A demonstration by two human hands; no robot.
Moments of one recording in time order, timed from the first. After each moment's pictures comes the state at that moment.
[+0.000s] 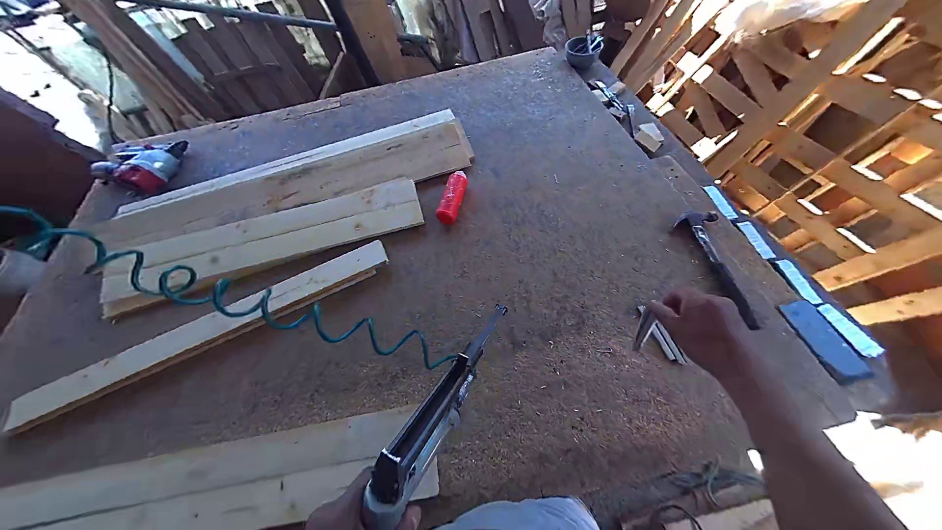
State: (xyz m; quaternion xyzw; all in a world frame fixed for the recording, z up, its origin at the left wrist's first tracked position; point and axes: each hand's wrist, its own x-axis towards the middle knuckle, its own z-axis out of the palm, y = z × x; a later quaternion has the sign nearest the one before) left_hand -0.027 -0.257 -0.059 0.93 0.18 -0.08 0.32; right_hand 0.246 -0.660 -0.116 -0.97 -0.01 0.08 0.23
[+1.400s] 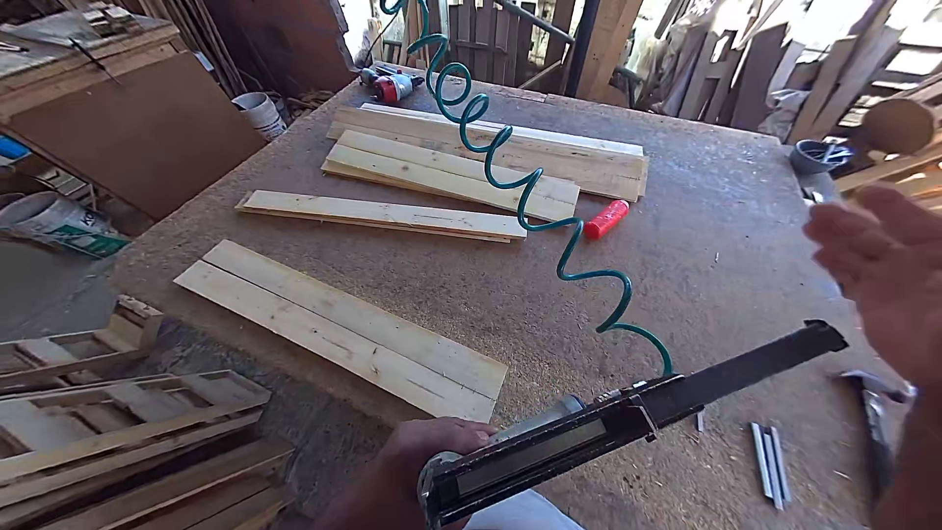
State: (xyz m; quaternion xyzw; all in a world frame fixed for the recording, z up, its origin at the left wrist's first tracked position) left_hand -0.111 -0.219 -0.079 0.75 -0.08 0.17 0.64; right_hand 0.296 -0.510 0.035 -0.71 -0.36 0.09 0.60
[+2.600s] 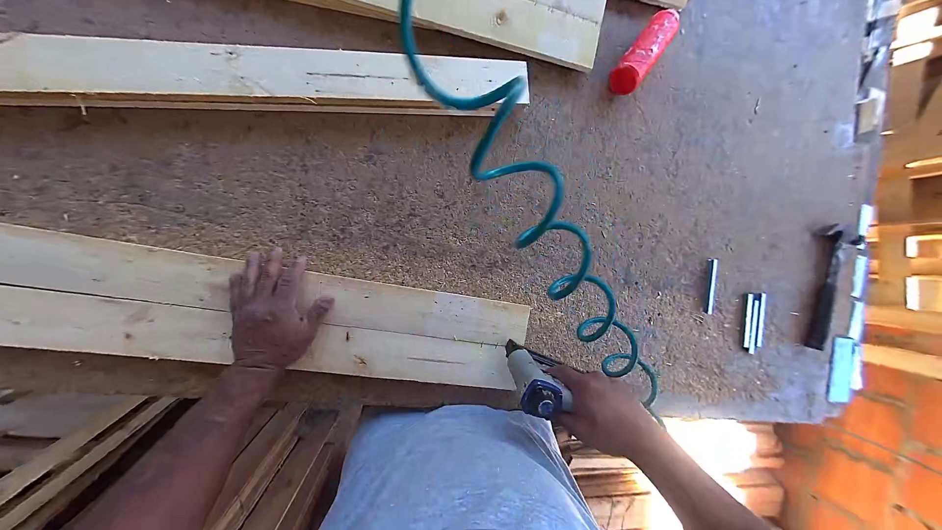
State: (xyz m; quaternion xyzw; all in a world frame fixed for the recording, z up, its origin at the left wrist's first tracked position) left_hand -0.118 0.102 -0.326 0.96 0.24 -0.01 0.13; right_hand 0.076 -0.347 -0.176 -0.79 -0.23 0.57 -0.03
